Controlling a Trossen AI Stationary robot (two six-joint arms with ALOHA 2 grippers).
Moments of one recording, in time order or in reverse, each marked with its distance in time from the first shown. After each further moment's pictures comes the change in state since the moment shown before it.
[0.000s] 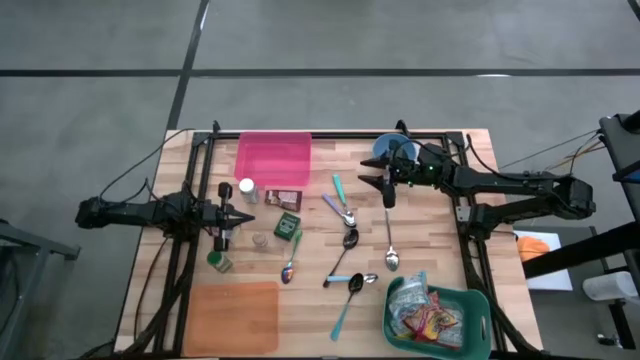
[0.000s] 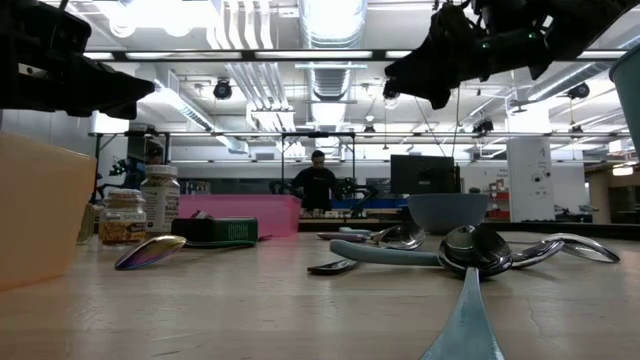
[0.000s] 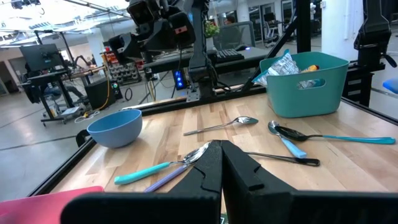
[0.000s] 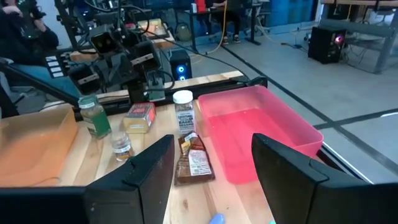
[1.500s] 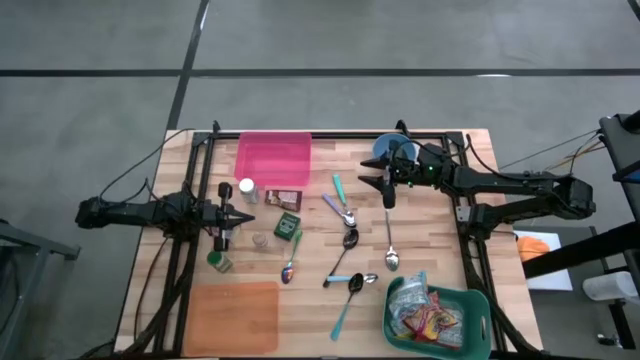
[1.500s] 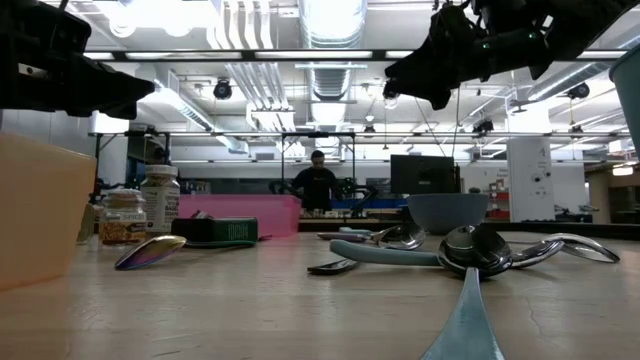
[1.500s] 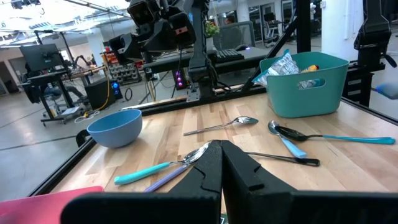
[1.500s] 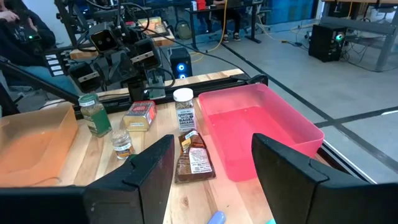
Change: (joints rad) left arm 0.000 0.000 0.000 0.000 0.000 0.000; right arm 0.000 -0.001 0.000 -0.008 0.000 0.001
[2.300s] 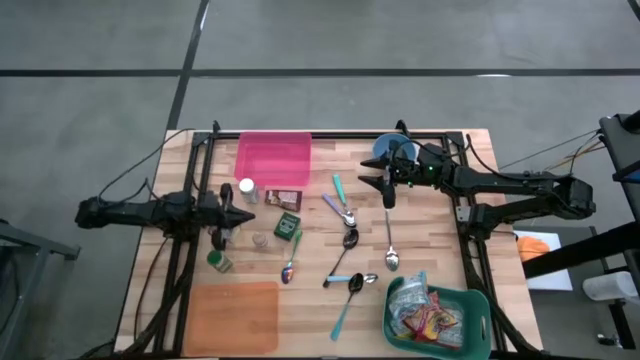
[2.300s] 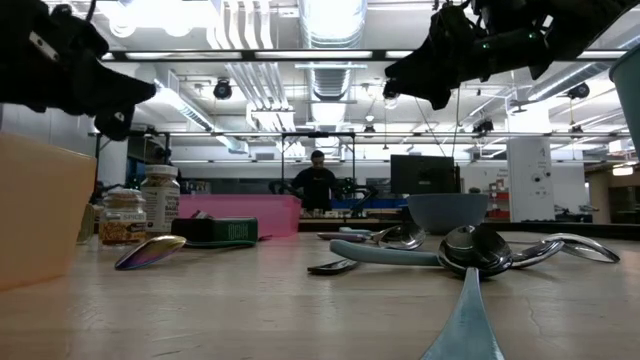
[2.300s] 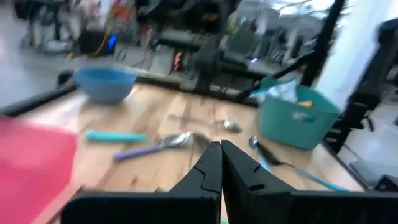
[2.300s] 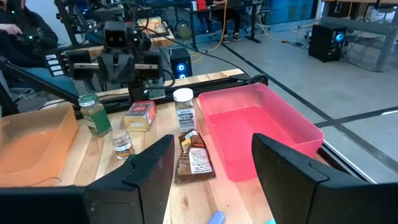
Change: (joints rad) left arm 0.002 0.007 0.049 -0.081 -0.051 -0.405; right arm 0.000 0.000 0.000 0.000 0.000 0.000
